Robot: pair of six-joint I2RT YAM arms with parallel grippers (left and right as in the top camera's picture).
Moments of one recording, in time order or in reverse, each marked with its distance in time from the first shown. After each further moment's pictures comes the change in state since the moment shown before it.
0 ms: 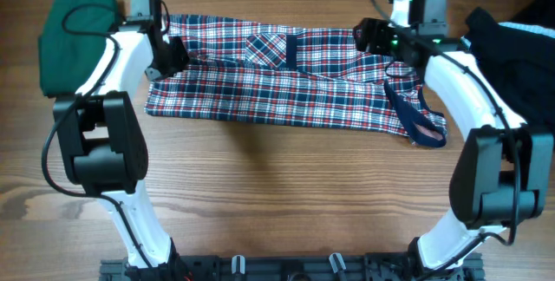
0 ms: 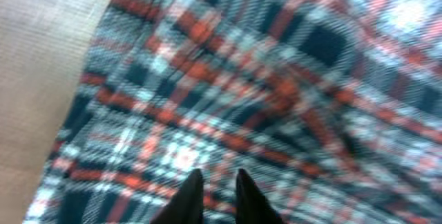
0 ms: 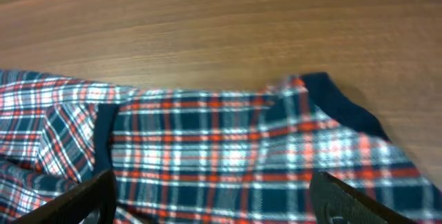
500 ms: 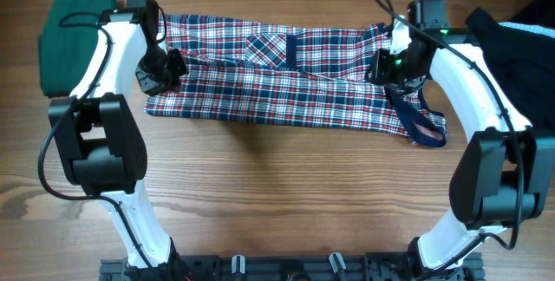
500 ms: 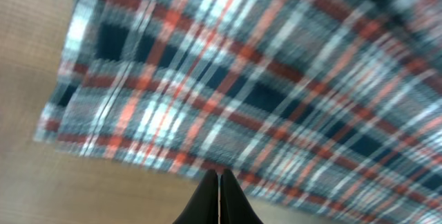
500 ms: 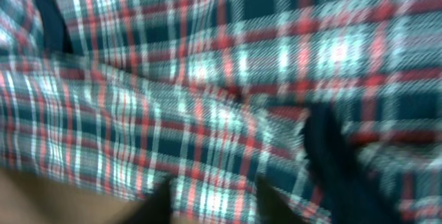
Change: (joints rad) left arm 0.007 0.000 0.102 -0.430 0.012 0.021; right arm 0.013 0.000 0.084 -0.555 -0.009 -0.035
